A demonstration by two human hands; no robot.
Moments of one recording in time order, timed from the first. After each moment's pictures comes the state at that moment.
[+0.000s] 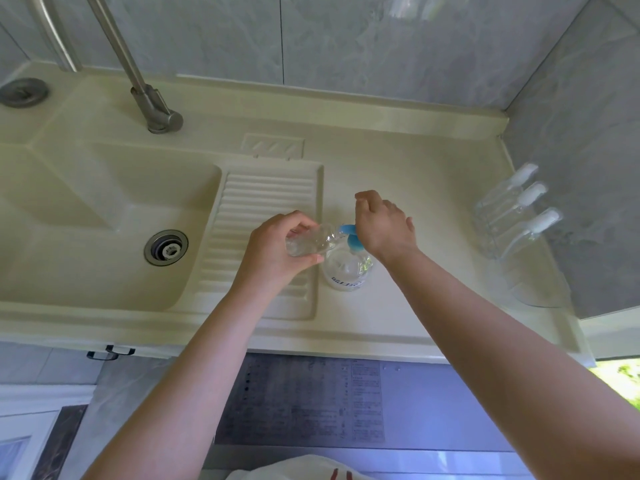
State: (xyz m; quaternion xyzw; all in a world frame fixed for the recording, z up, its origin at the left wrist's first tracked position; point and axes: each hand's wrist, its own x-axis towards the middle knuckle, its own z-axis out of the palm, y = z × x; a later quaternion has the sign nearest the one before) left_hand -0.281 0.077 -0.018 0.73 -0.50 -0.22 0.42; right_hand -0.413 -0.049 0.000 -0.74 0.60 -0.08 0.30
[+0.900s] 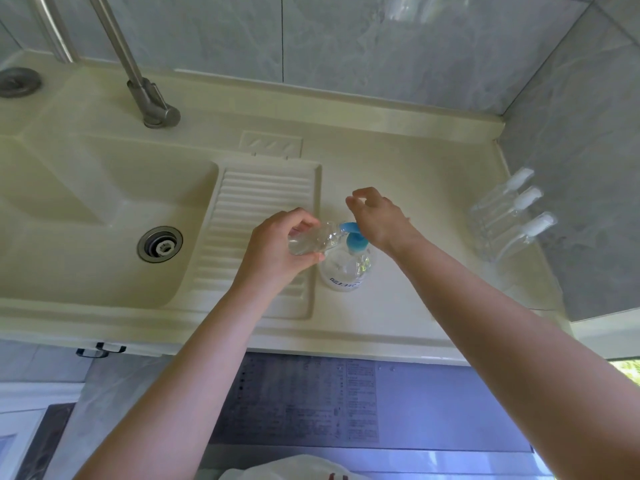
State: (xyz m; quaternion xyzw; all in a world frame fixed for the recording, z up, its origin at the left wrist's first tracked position) left_hand -0.284 0.074 -0.017 0.73 -0.50 -0.22 0.41; right_hand -0.414 -0.062 0.008 -0.73 0.58 -0.04 0.36
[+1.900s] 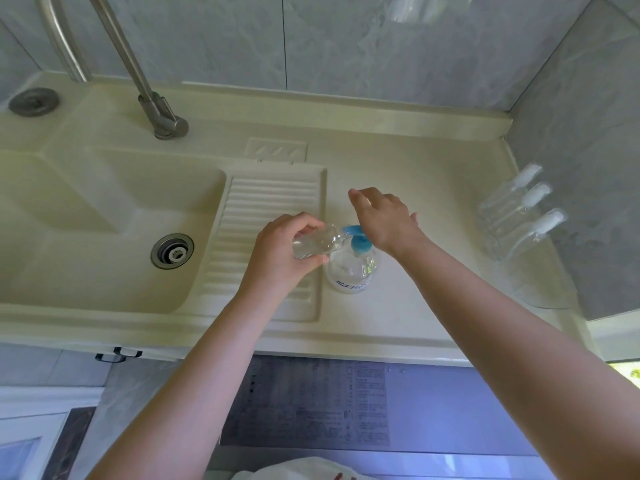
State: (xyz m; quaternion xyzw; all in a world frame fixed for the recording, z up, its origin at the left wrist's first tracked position) left_hand -0.286 0.077 -0.012 0.73 -0.52 -0.18 0.41; right_hand -0.412 -0.059 0.012 -0.76 0.56 -0.03 0.31
